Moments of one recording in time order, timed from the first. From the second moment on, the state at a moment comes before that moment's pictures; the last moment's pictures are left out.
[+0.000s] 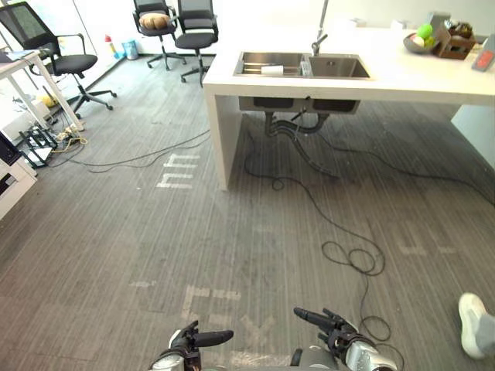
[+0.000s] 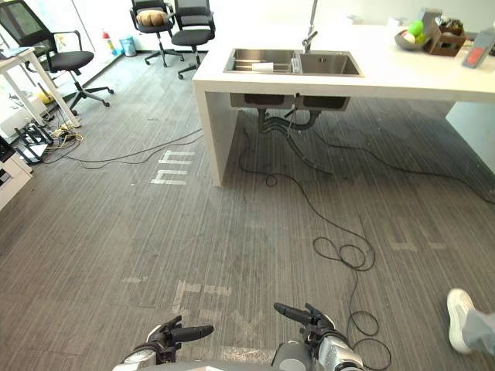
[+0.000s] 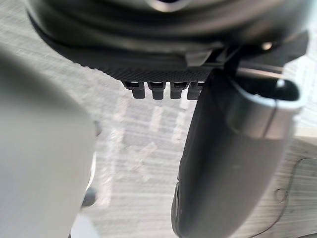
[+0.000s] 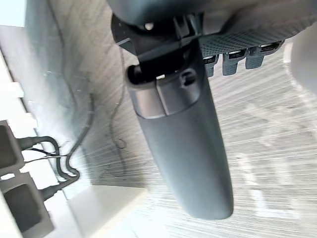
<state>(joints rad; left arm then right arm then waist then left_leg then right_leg) 0.02 0.15 -0.13 1.03 -0.32 0.08 0.04 -0.05 -0.16 -0.07 1.05 0.45 0.12 0.04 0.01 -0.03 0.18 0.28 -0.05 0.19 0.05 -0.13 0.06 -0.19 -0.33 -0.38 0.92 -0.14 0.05</state>
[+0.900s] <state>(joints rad) 0.00 0.08 -0.16 0.85 -0.53 -0.03 0.11 0.04 -0.20 -0.15 1.09 0.50 0.14 0.13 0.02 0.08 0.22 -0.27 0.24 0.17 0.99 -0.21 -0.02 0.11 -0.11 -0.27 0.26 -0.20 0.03</state>
